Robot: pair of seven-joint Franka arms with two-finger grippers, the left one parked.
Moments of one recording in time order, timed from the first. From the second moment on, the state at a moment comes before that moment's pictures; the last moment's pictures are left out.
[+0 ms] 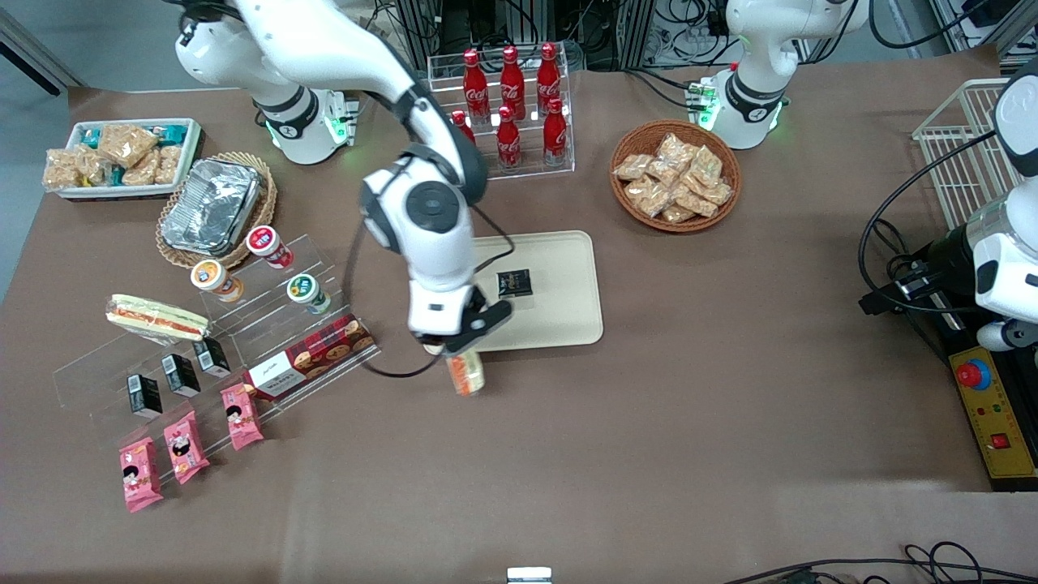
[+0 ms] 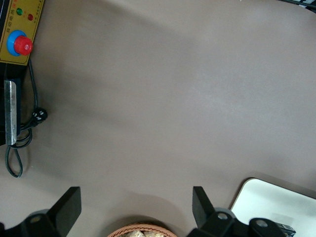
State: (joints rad) arm 0.95 0.55 -0.33 -1.61 0.00 2.21 -0.07
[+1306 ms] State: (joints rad) arm 0.97 0.69 -0.26 -1.62 0.08 2.43 -1.12
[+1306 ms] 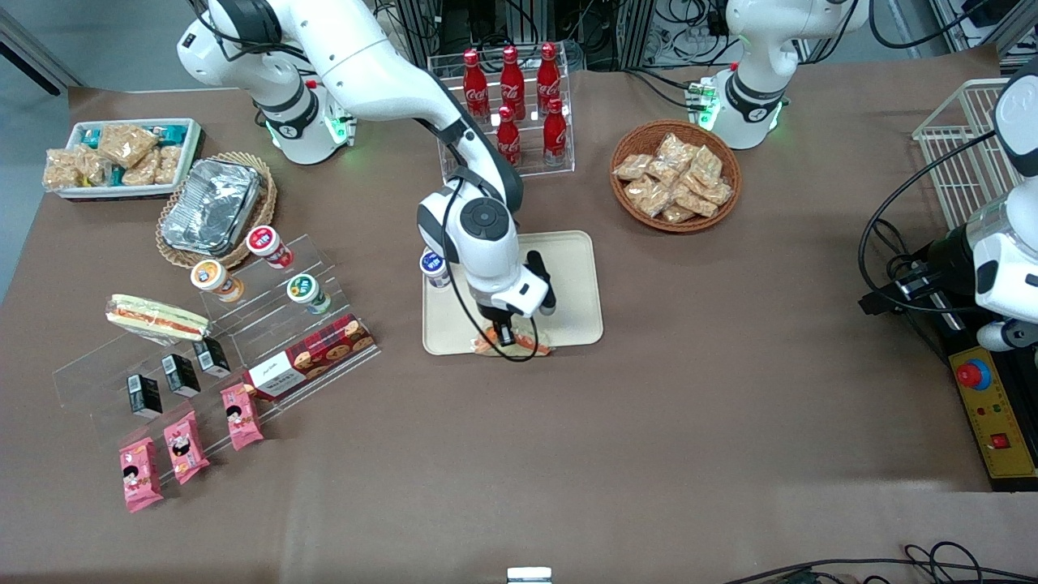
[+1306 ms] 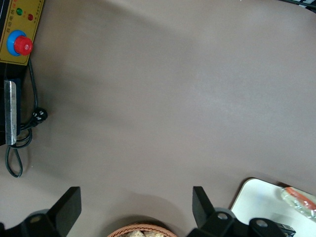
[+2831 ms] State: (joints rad) arm 0.85 0.44 -0.27 -1.67 0.18 2.00 -1.12
